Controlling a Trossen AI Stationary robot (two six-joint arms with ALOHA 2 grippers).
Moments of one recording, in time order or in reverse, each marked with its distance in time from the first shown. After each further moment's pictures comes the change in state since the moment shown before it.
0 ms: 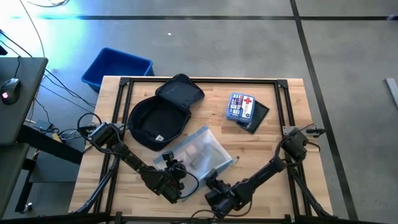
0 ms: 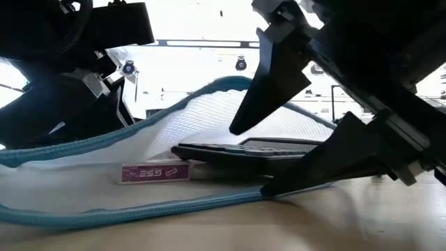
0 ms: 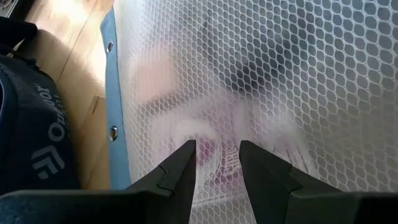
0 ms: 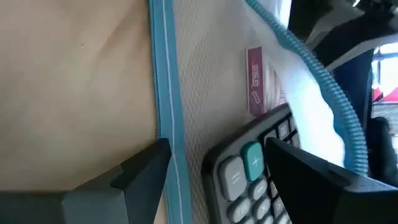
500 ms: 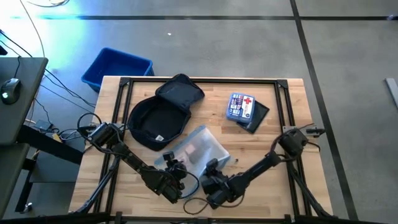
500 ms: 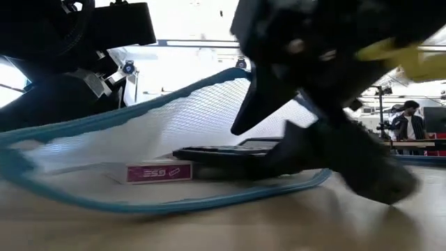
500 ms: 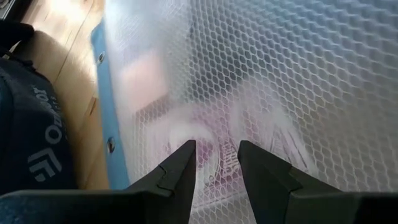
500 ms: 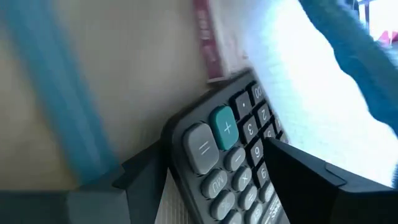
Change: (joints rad) left arm 0.001 0.000 -0.001 0.028 0.007 0.028; right arm -0.113 0.003 0.001 -0.086 0.076 0.168
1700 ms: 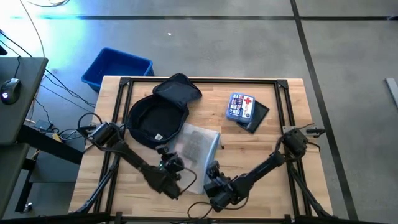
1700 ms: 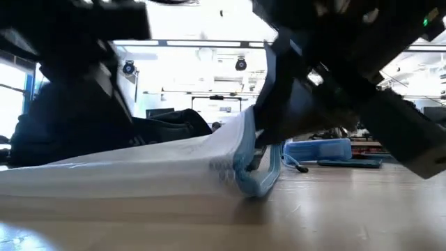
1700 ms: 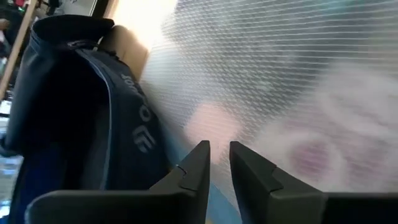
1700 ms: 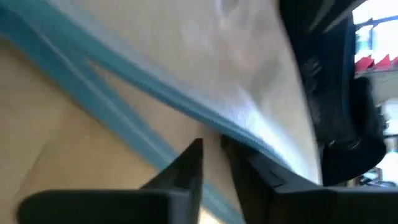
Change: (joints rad) left arm 0.048 0.002 0.091 -0.438 -0.075 -0.145; right arm 0.036 -0.048 -0.001 -0.078 -0.043 -0.053
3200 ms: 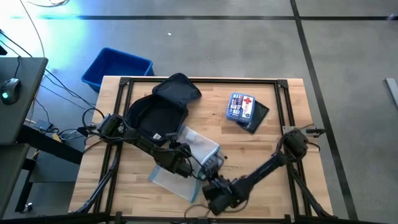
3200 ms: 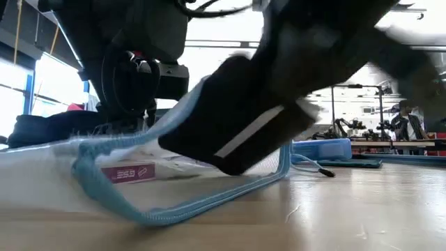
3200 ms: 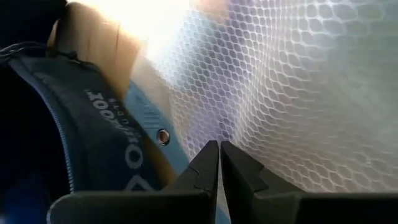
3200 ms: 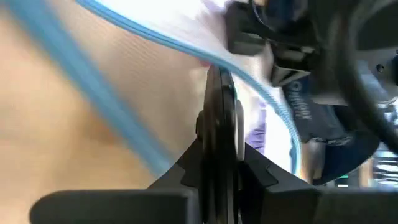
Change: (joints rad) left arm 0.212 -0.005 -0.096 0.217 0.130 0.358; right arm 0.054 0.001 0.155 -0.127 -0.045 0.103
